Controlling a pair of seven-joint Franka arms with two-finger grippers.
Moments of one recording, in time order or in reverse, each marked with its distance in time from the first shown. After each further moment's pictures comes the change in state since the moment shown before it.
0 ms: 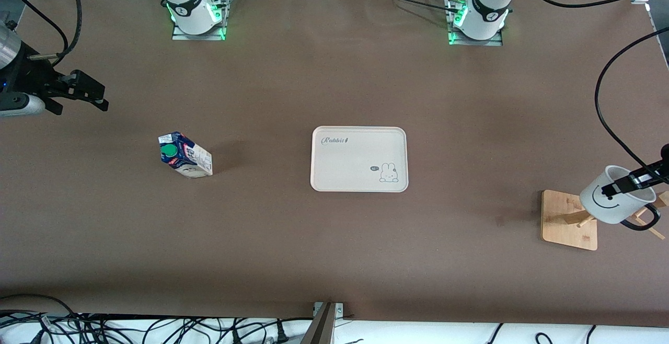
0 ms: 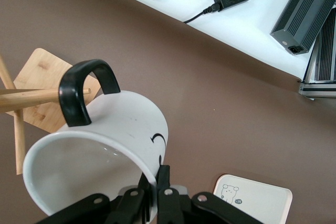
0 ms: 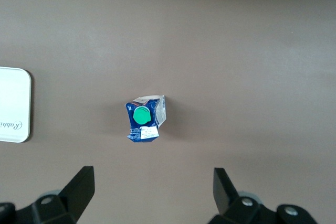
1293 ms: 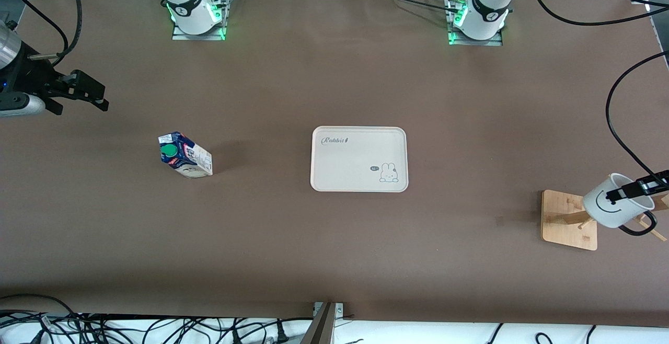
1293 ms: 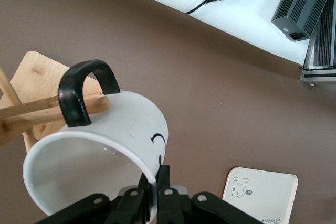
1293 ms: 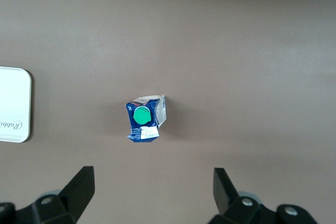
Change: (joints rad) left arm 0.096 0.066 -0.001 -0.005 -0.097 -0.020 0.195; right arm 0.001 0.000 0.000 0.000 0.000 0.000 0.000
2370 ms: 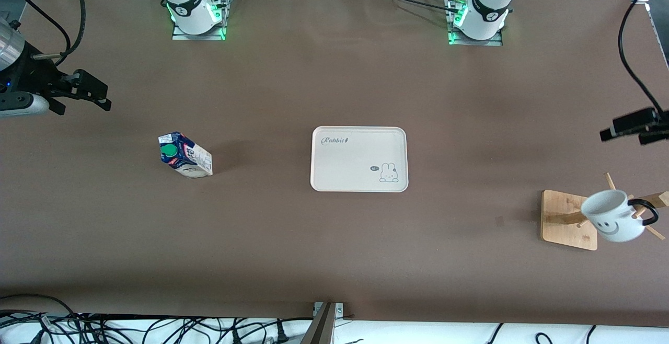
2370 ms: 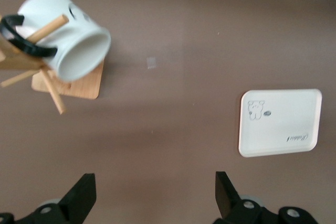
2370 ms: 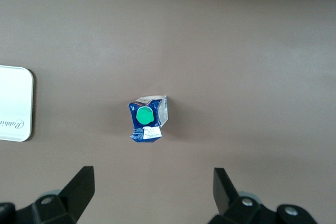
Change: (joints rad) left arm -0.126 -0.249 -0.029 -0.029 0.307 -0.273 0.066; right arm 0.007 0.000 0.001 0.001 0.000 0.000 0.001
